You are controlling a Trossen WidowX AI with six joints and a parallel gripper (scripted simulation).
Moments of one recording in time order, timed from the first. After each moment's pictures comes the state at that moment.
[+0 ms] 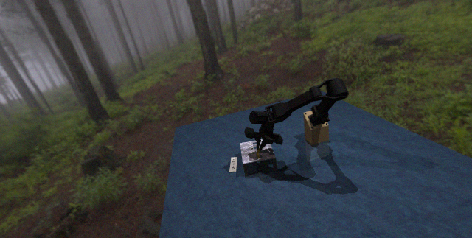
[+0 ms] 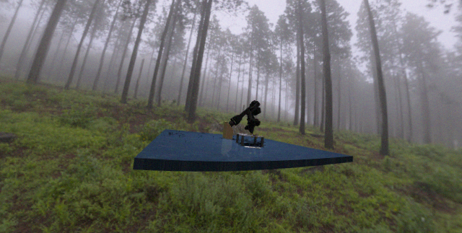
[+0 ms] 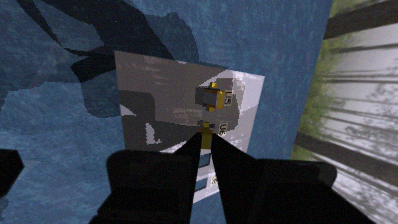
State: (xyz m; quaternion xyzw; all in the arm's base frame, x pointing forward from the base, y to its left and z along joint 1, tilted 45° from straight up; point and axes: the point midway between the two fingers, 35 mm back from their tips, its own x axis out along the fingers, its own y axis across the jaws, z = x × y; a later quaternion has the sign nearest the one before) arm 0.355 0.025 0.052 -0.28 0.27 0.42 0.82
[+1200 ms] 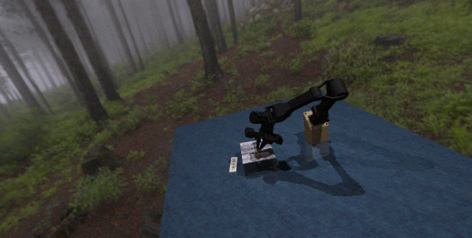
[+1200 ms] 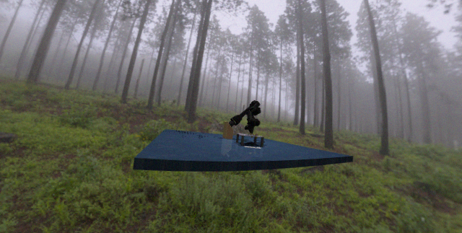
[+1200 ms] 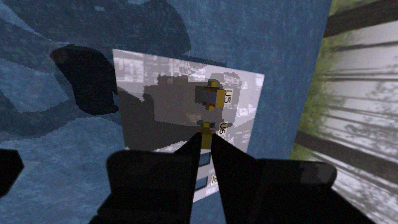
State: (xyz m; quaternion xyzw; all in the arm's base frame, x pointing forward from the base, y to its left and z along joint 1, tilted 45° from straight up) arm 0.355 0.024 0.052 -0.28 0.27 0.42 0.82
